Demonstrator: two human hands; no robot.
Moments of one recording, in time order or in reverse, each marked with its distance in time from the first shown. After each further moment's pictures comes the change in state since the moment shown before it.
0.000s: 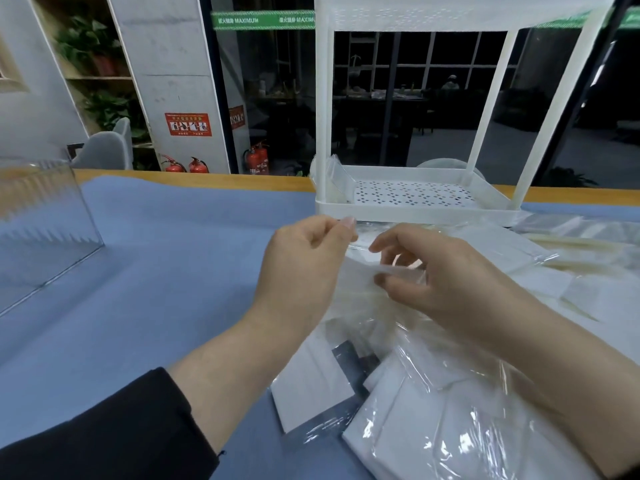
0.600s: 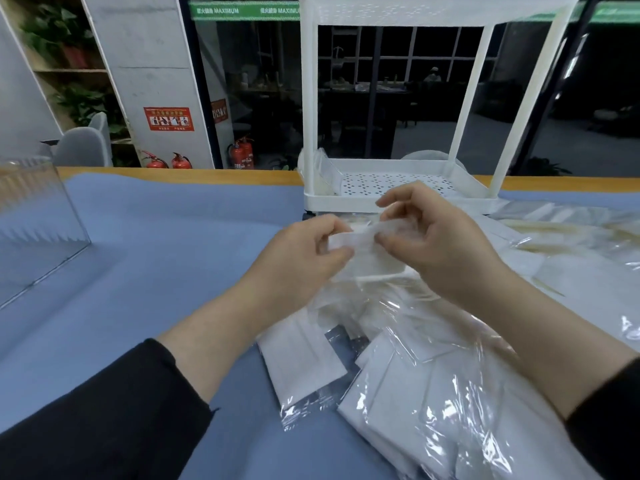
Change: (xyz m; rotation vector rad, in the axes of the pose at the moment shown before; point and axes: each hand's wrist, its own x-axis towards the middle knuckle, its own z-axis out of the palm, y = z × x) left_hand 0.014 -0.012 -0.015 0.252 -0.379 0.129; right_hand 0.006 0.003 -0.004 0.248 0.201 0.051
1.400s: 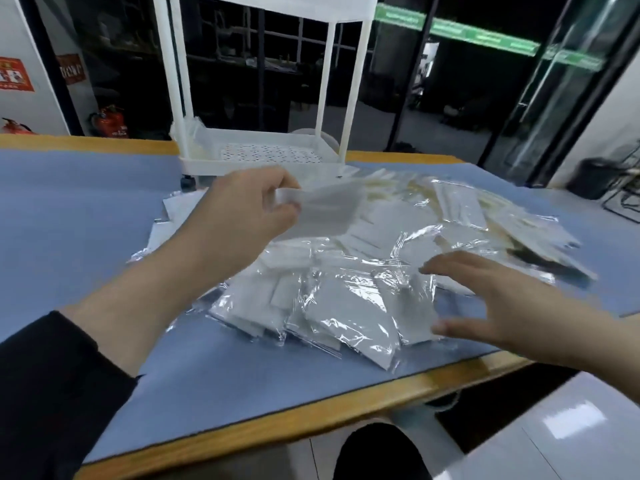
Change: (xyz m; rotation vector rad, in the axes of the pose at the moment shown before) left_hand -0.052 0.095 0.038 -0.023 0.000 0.203; right_hand -0.215 -0.048 -0.166 -0.797 -0.392 0.427
